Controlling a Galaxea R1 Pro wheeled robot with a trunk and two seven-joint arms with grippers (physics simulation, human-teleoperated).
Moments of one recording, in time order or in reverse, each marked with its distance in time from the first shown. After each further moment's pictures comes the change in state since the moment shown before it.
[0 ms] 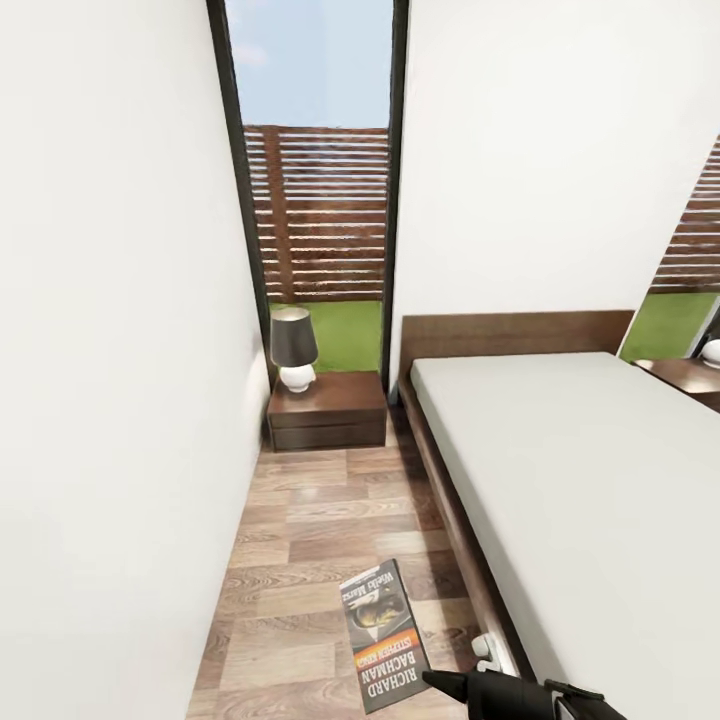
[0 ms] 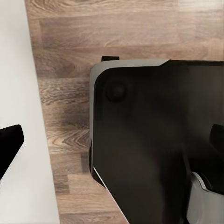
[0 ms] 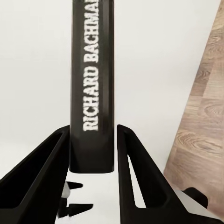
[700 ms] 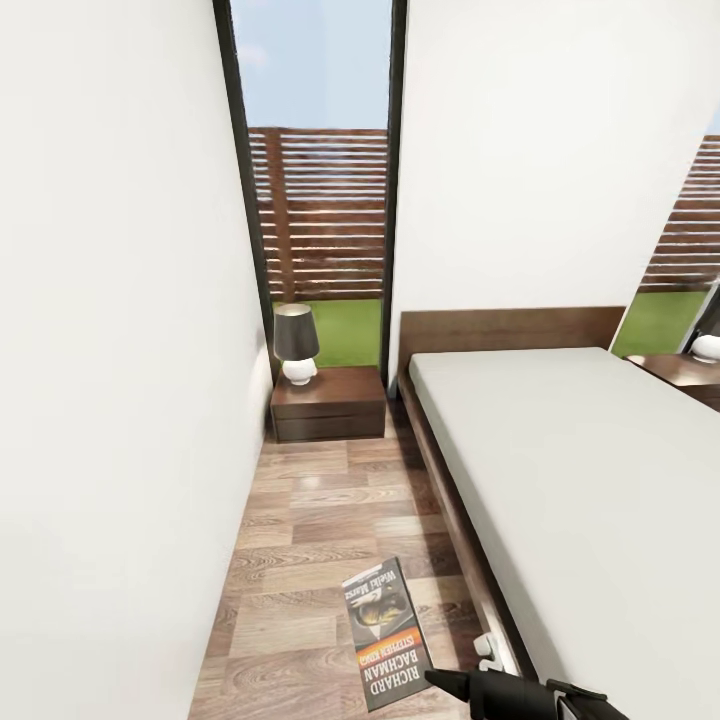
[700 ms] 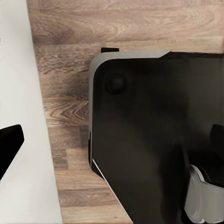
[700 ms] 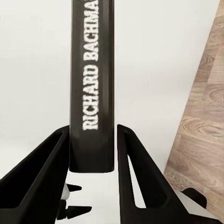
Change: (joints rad) left arm 0.000 0.000 0.004 -0.005 0.003 0.040 0.000; right arm 0.000 -0.005 -0.005 0.000 -0.001 0.000 0.001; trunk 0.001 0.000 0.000
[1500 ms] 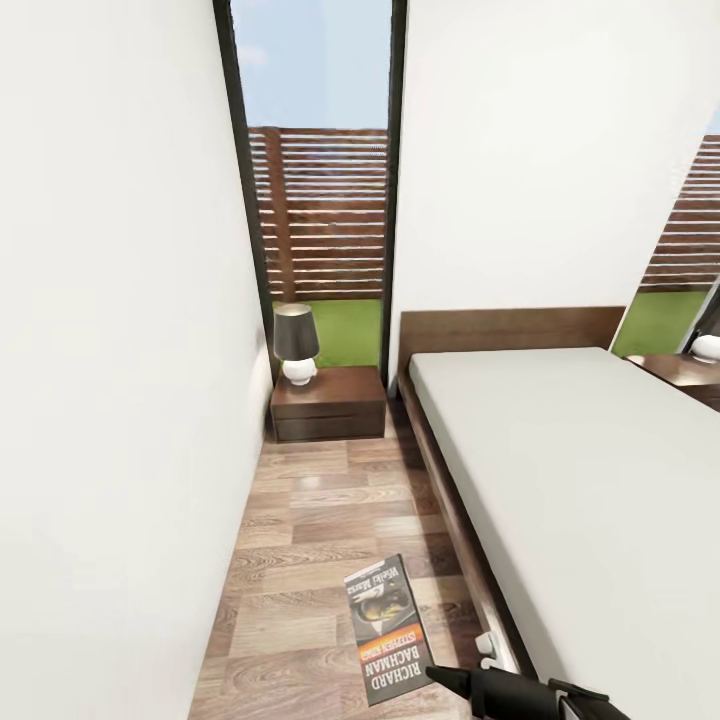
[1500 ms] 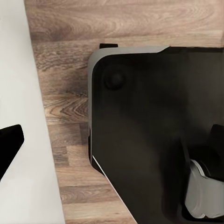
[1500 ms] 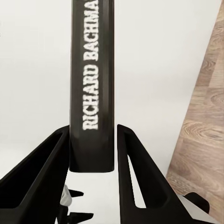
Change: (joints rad) left arm 0.000 -0.001 -0.011 -0.001 -0.004 0.016 0.000; right arm 0.000 -0.002 -0.019 -0.001 -0.003 0.000 0.011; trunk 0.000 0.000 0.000
